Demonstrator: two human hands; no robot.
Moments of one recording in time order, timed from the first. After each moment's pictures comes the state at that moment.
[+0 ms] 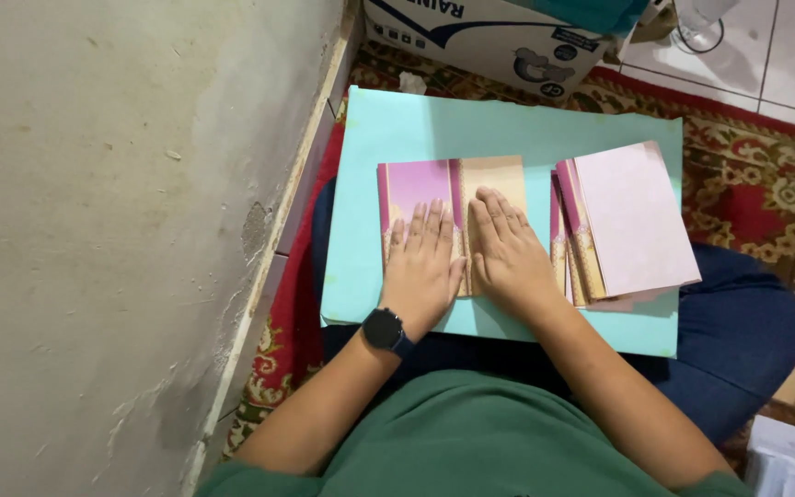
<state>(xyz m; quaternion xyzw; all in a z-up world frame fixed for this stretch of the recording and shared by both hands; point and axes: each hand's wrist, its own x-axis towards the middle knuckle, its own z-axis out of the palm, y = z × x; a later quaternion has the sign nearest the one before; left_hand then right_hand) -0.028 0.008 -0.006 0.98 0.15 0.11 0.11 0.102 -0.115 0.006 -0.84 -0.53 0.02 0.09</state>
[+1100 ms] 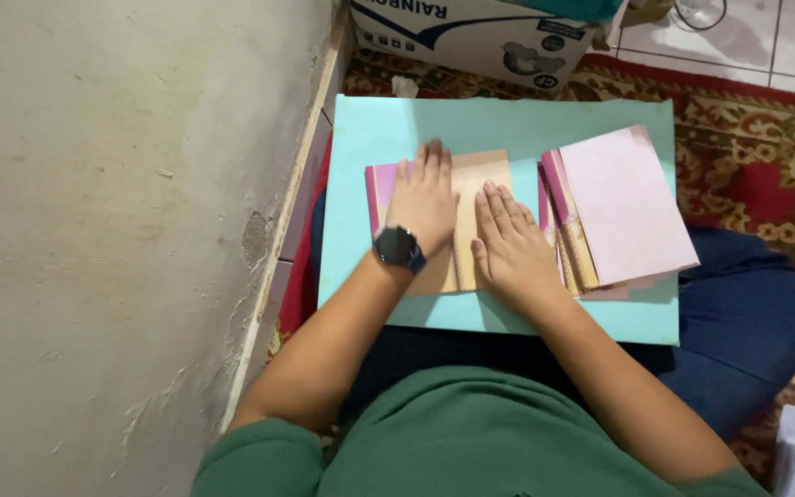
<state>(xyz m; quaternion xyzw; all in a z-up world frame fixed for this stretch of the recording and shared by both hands) 0.066 0.053 -0.006 0.99 0.15 -0.01 0.03 0.107 -0.132 -0.004 -0.85 -0.51 -0.06 0.11</state>
